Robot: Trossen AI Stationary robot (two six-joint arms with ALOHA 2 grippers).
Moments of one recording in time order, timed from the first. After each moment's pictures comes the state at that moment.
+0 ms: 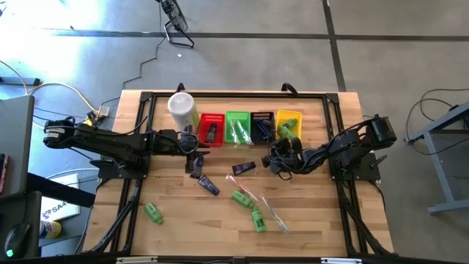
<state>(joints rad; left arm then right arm) 0.04 0.98 0.40 0.25 -0.10 0.03 0.15 1.61 0.58 0.07 0.87 0.96</state>
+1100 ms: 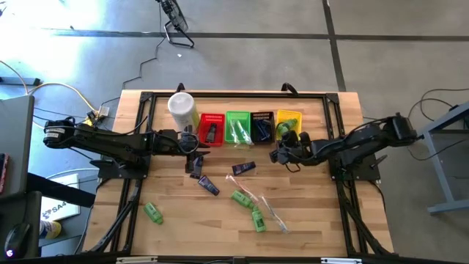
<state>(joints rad) 0.04 0.98 0.40 0.25 -0.10 0.03 0.08 1.37 0.58 -0.24 0.72 0.96</state>
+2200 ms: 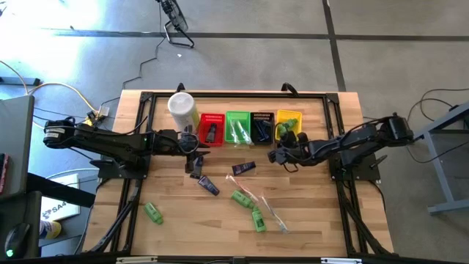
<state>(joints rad) 0.04 0.98 0.40 0.25 -0.10 0.03 0.08 1.41 0.58 -0.18 0.72 0.96</state>
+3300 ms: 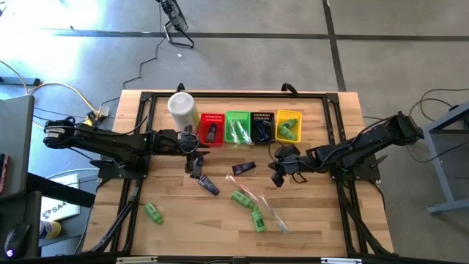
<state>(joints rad) 0.04 0.98 0.40 0.25 -0.10 0.03 0.24 1.30 0.58 -0.07 0.34 0.75</state>
